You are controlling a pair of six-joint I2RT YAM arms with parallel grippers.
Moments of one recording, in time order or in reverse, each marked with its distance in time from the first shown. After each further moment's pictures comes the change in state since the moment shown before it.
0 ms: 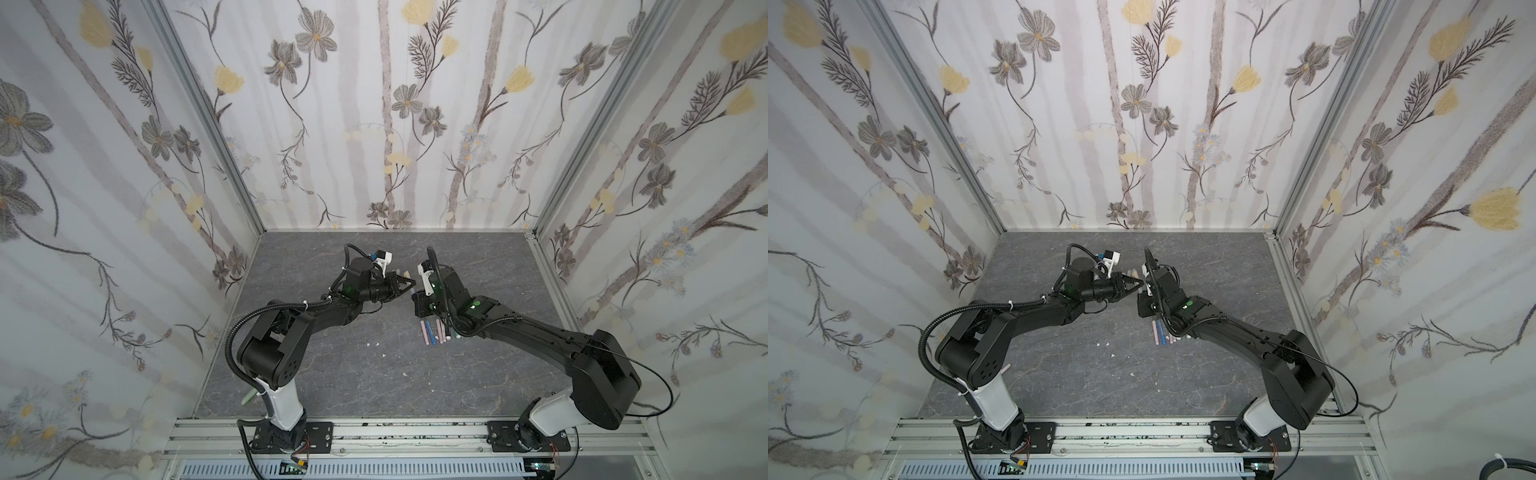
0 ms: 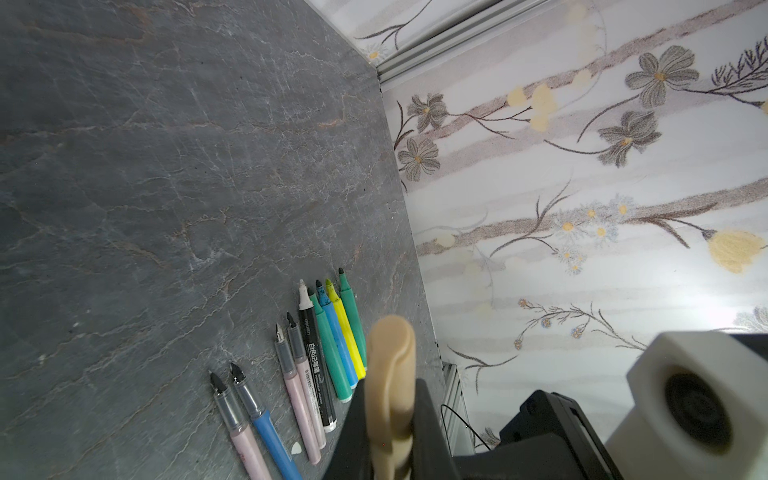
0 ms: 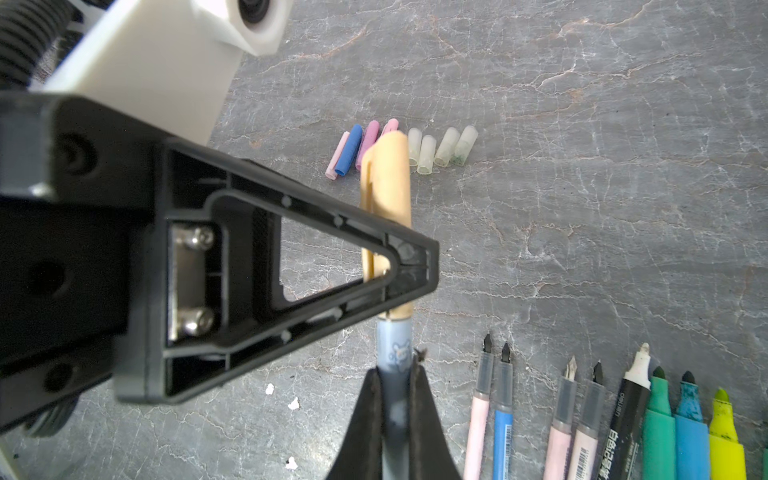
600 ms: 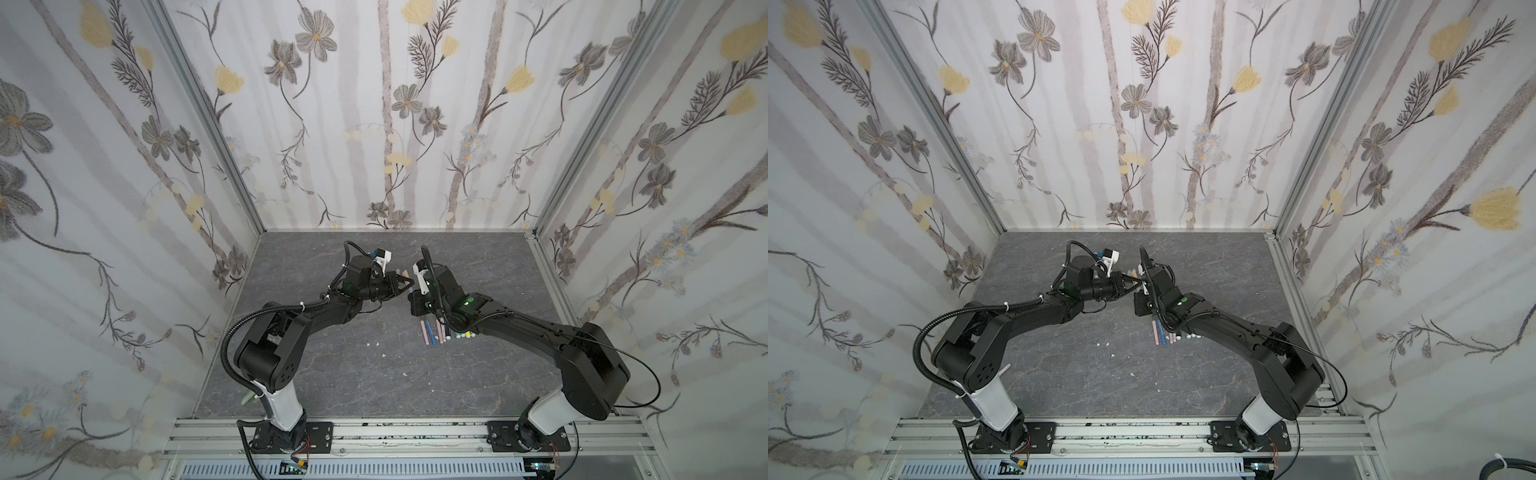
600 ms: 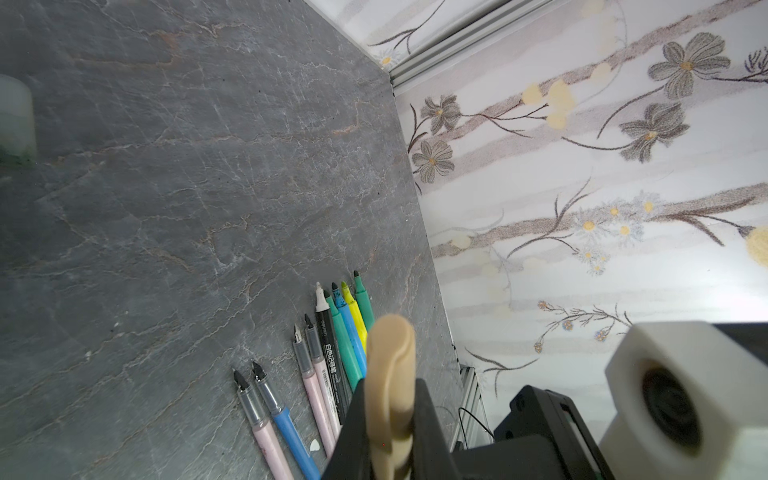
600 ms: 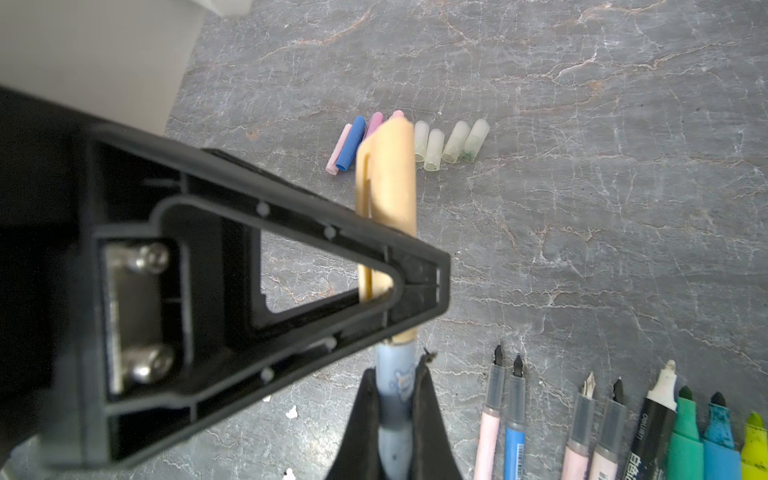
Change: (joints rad) left arm 0.000 -0.021 0.018 -0.084 -0.031 0.068; right arm 0.000 0.063 0.043 -0.005 -0.018 -0.008
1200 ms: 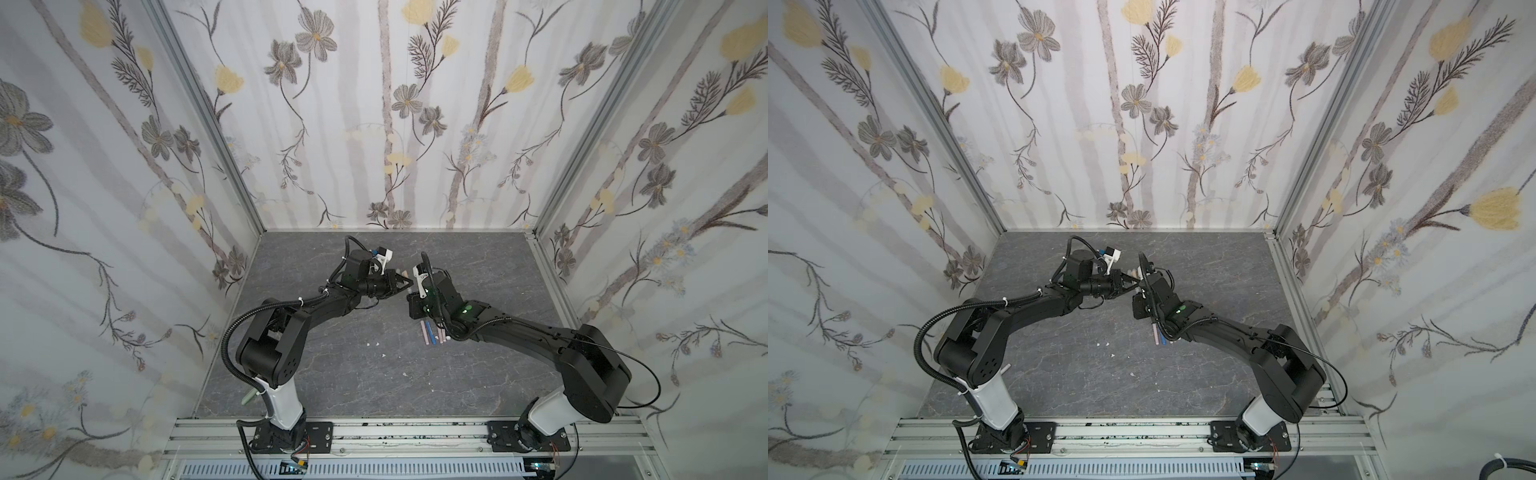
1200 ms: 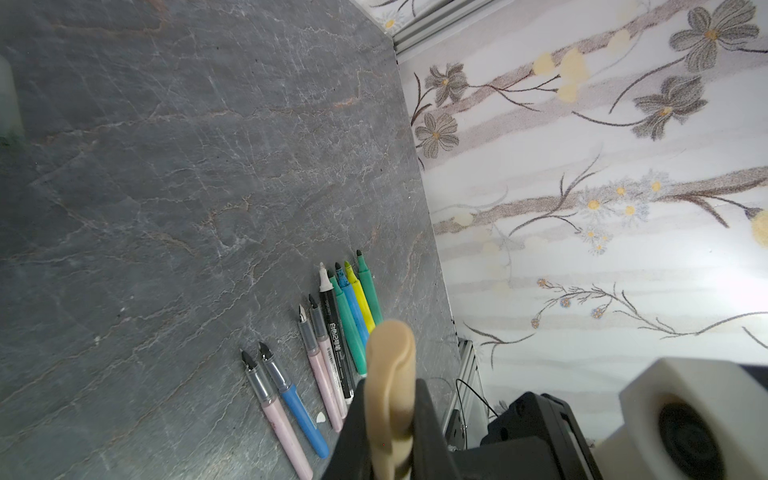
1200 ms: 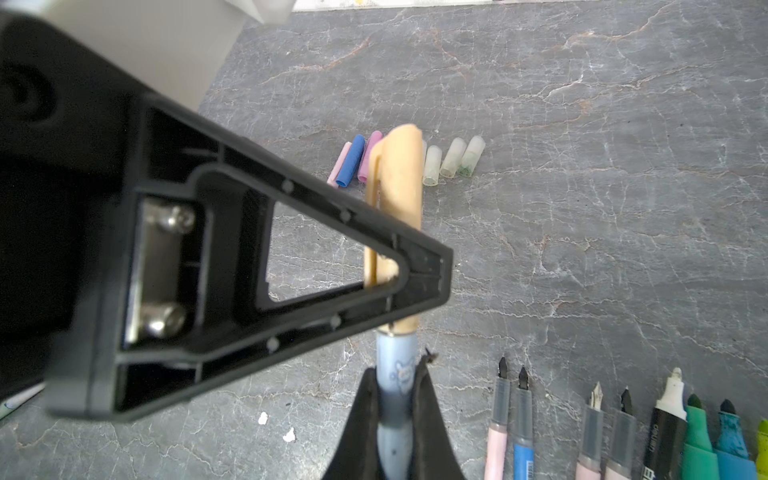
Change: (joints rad) left arm 0.047 0.033 0.086 -0.147 0.101 0.055; right arm 0.047 -0.018 -0.083 0.124 0.073 0.031
